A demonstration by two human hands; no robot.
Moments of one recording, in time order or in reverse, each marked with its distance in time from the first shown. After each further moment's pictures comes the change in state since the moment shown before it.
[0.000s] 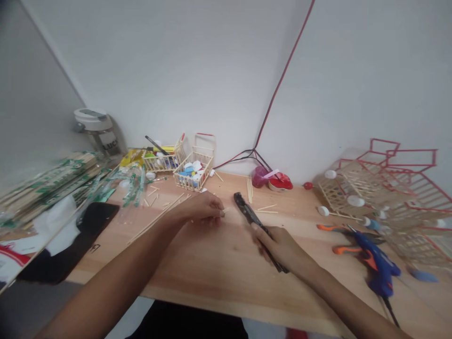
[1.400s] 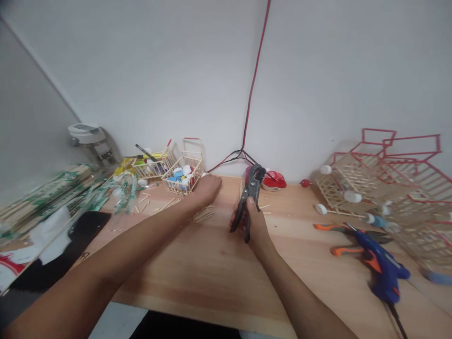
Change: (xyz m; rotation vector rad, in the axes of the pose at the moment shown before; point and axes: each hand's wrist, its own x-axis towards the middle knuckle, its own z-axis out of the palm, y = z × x) left_hand 0.095 0.015 -0.002 1.143 0.455 0.029; right_hand 0.052 -0.009 0.024 1.039 0.116 -0.227
